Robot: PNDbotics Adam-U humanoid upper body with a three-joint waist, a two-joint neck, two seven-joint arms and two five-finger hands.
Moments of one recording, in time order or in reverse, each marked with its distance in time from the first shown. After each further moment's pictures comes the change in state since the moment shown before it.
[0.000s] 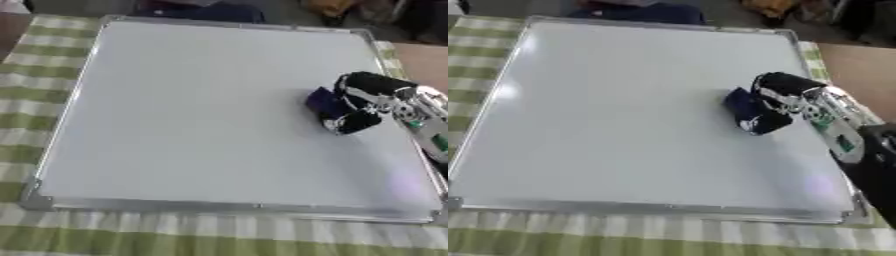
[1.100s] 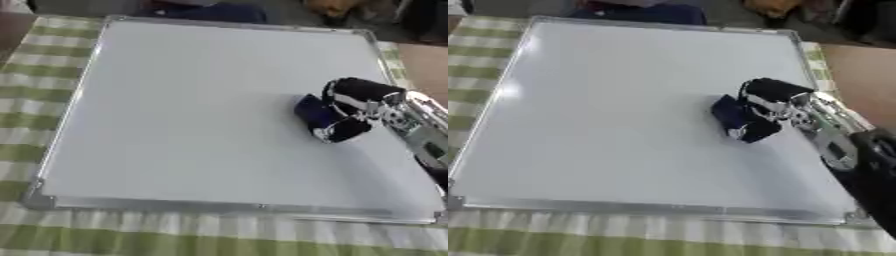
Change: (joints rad) left arm 0.000 0.000 0.000 0.000 0.000 0.001 -0.002; right arm 0.004 0.000 0.015 -0.029 0.021 0.066 -0.017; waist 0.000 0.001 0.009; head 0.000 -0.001
